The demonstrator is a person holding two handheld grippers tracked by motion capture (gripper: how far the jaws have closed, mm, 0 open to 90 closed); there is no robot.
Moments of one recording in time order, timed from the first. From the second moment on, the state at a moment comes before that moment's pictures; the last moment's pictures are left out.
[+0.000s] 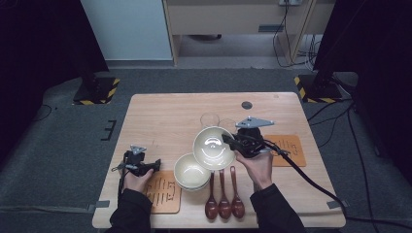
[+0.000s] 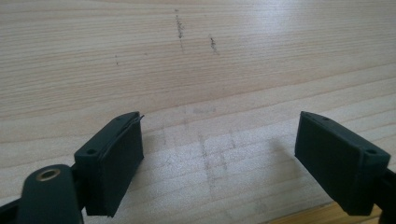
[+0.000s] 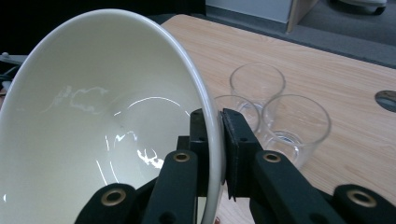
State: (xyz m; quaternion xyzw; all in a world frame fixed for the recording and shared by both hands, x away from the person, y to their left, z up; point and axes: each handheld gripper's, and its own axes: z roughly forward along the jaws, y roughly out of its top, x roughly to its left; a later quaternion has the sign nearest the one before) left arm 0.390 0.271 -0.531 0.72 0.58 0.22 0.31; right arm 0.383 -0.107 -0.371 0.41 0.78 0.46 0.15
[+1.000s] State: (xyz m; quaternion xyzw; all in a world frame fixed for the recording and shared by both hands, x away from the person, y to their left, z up) left arm 0.391 0.269 -0.537 0.72 0.57 0.24 0.30; right arm 0.389 -0.175 -0.386 0.47 0.75 0.44 0.18
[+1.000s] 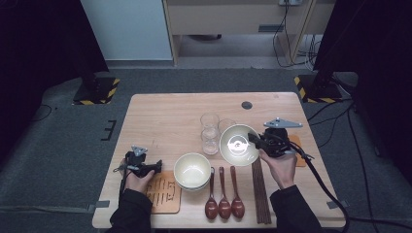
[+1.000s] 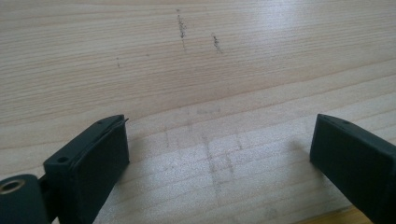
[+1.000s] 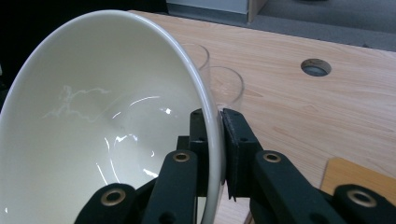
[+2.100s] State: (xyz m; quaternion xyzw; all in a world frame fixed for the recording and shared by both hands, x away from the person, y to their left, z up) left arm 0.391 0.268 -0.537 0.72 0.57 0.24 0.30; right arm 0.396 -0.238 -0.400 0.51 0.72 0.42 0.20
